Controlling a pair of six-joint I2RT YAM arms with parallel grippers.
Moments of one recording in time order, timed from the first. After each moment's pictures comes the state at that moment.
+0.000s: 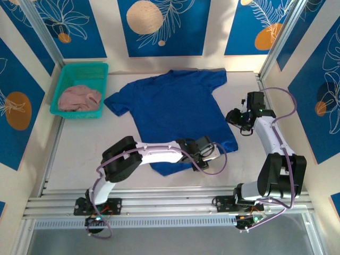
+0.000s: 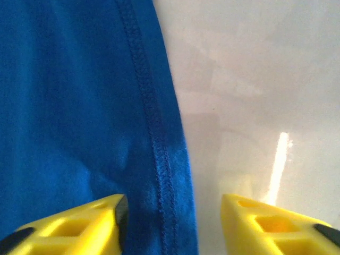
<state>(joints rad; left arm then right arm) -1.17 2.10 1.48 -0.43 -0.02 0.16 -0.11 1.39 1.03 -0.70 -0.23 0.37</state>
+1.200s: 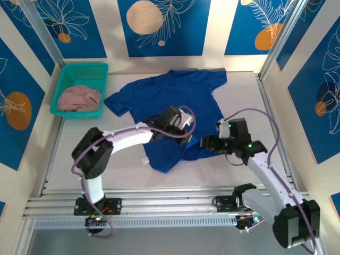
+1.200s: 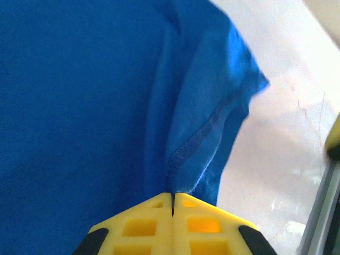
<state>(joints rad) -0.82 1.82 1.26 -0.22 0.35 -0.30 0.30 0.91 0.61 -0.55 -0.48 0.43</state>
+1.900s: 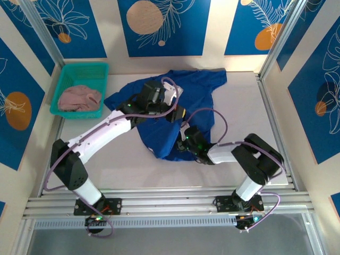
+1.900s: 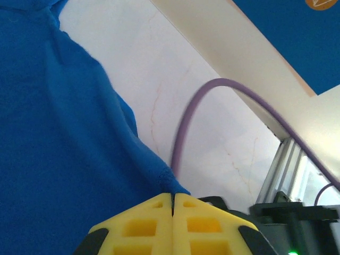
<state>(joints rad) -0.74 1.61 1.50 -0.47 0.41 -0.31 0.72 1.66 0.57 0.47 0.09 0.18</state>
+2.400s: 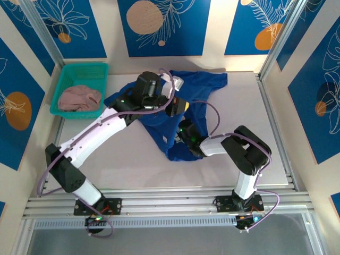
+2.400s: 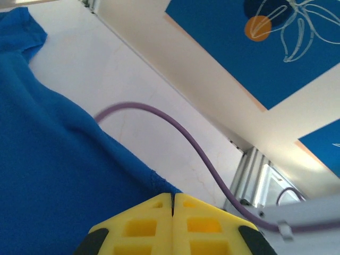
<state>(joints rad) -0.75 1.57 1.62 -0.51 0.48 -0.33 0.69 1.79 0.73 0.49 0.21 0.06</state>
